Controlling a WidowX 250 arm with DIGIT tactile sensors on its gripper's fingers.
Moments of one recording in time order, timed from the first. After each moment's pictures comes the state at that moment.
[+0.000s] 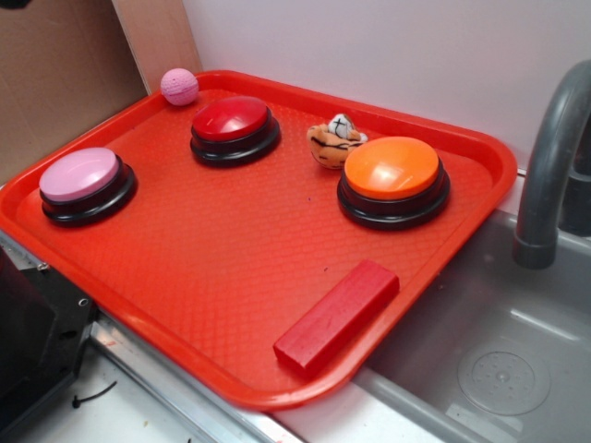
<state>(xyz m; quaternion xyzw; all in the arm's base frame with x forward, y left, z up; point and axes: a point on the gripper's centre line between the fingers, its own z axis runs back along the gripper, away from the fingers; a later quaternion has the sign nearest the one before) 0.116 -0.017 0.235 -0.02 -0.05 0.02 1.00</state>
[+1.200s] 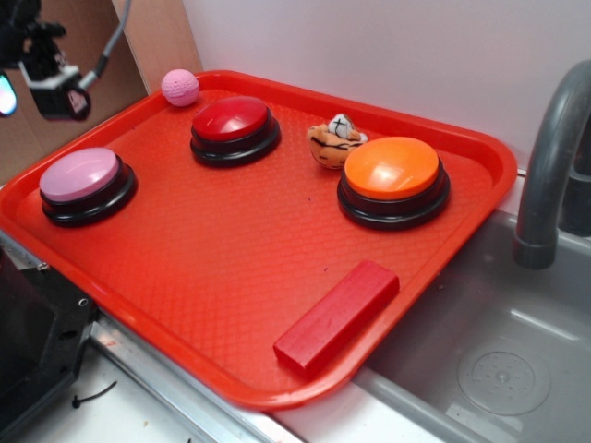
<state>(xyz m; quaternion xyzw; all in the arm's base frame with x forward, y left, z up) 0.142 0.096 0.100 0.01 0.02 0.22 0.98</state>
